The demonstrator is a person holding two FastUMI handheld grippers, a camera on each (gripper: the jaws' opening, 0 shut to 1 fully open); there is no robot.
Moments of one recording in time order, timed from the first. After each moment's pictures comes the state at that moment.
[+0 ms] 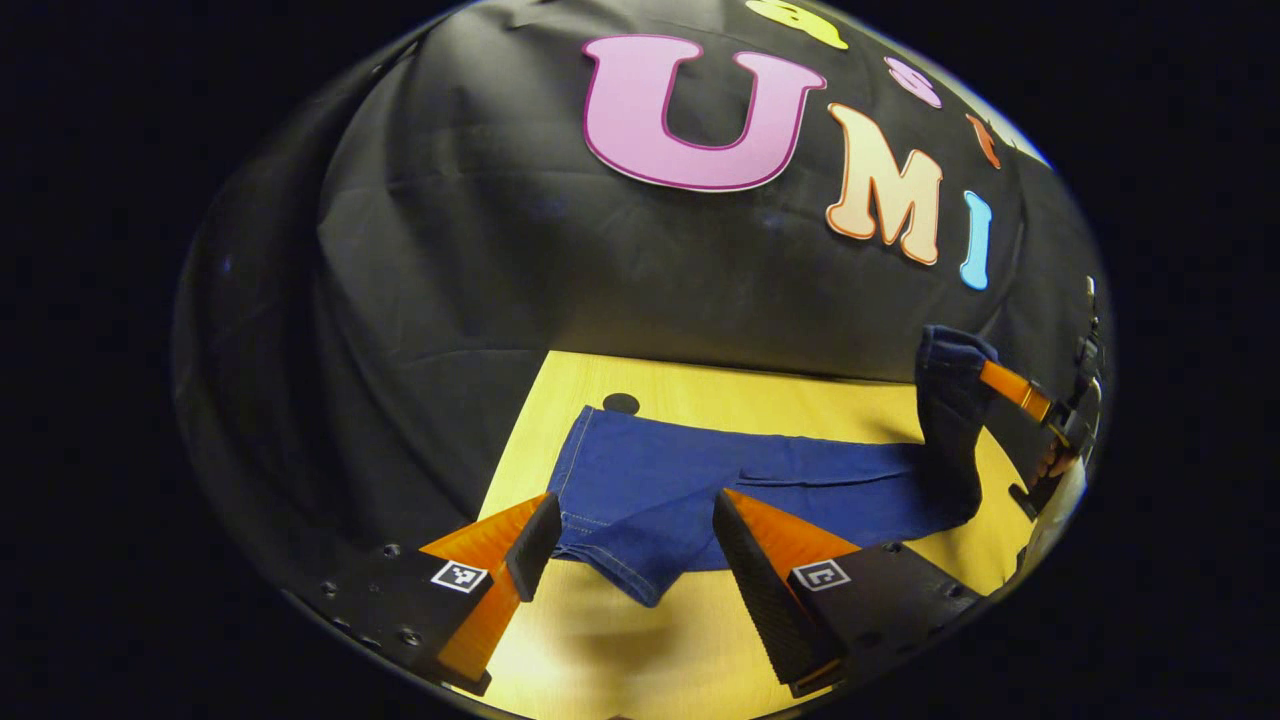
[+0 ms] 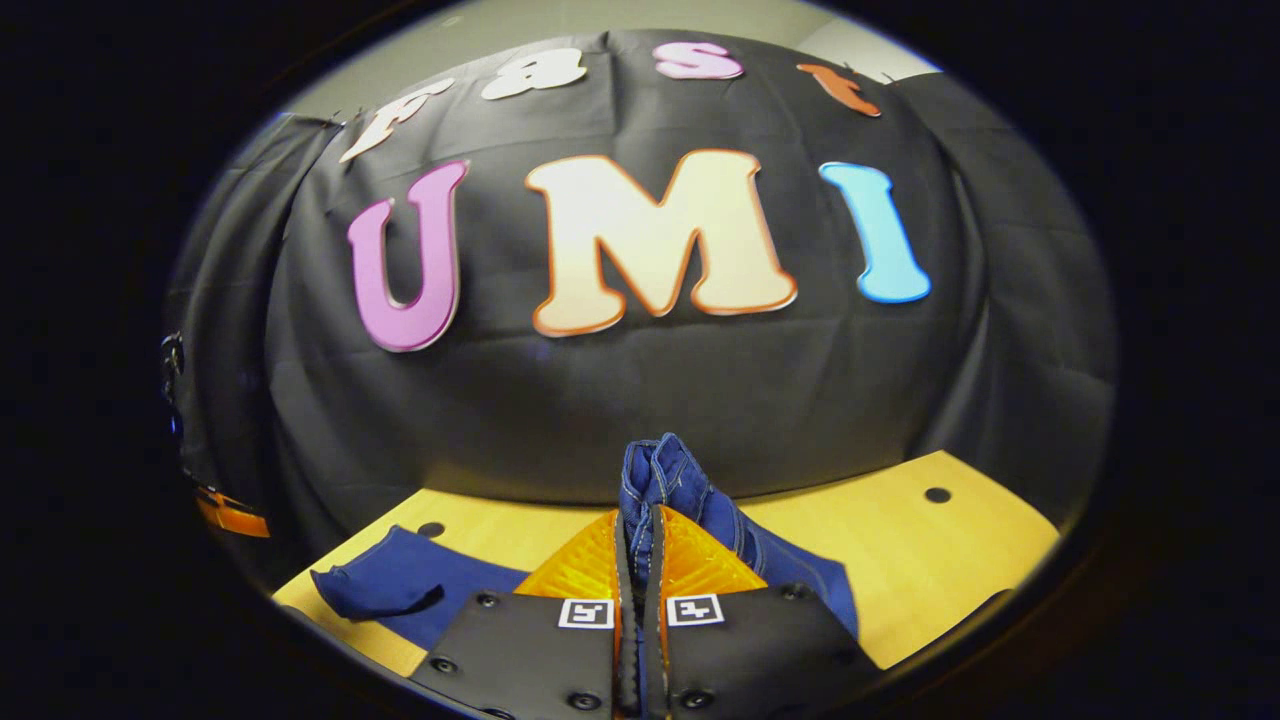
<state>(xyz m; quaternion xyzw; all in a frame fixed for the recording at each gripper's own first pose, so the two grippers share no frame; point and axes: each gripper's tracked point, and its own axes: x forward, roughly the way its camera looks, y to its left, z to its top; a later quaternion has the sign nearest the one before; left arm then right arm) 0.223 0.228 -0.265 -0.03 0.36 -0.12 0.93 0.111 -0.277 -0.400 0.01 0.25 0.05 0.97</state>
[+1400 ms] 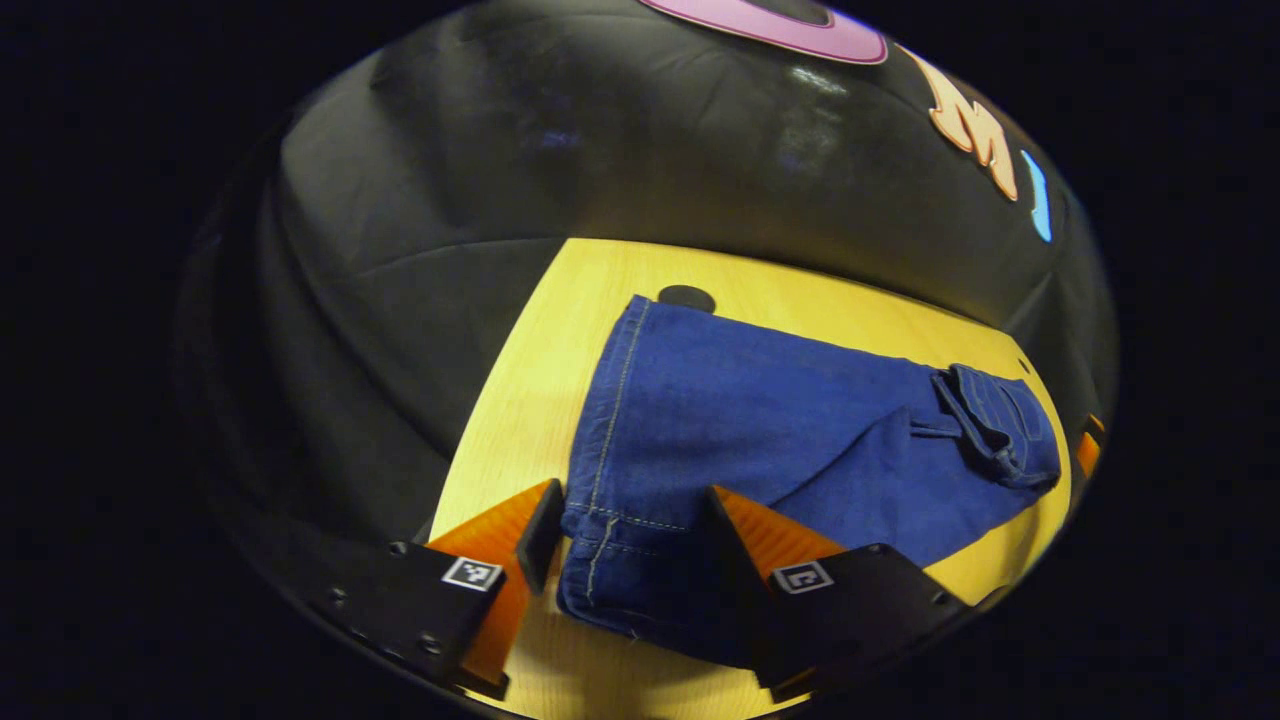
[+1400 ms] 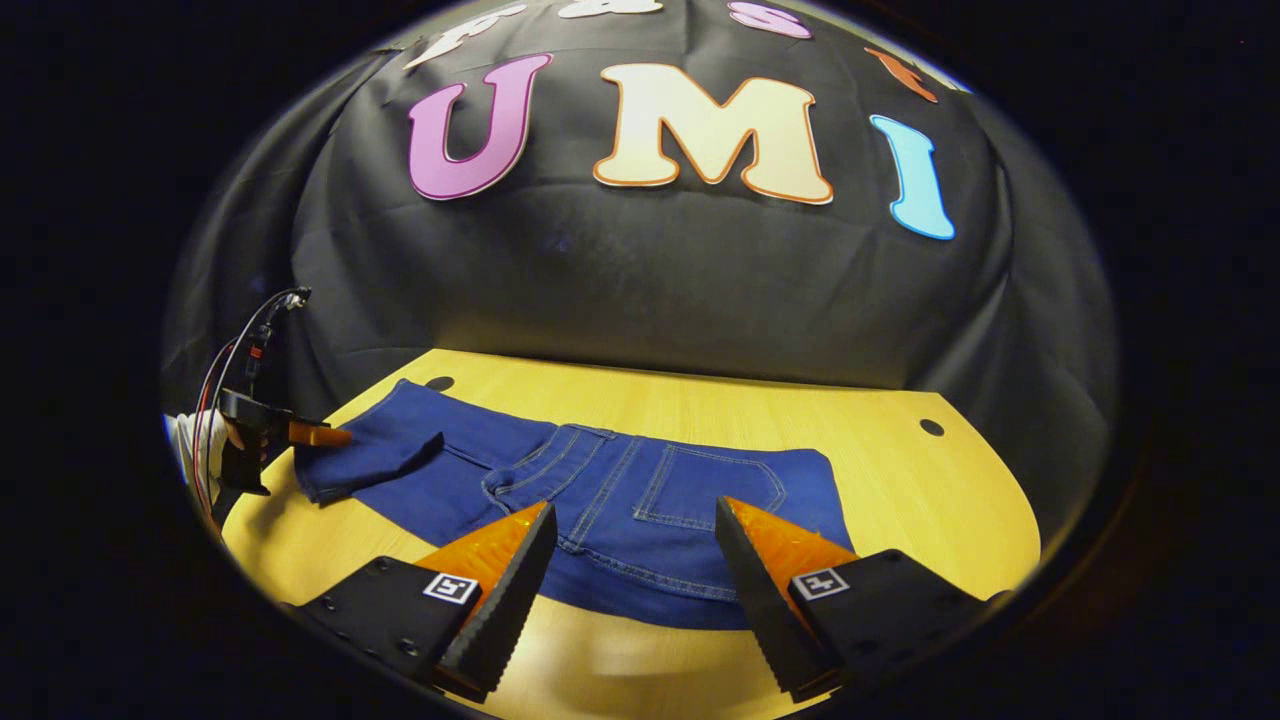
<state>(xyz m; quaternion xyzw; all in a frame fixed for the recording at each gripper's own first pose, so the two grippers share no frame) 0.286 0.265 -0.445 -0.01 0.44 -0.07 0.89 0.047 -0.394 -0.376 -0.07 0.38 0.06 0.92</state>
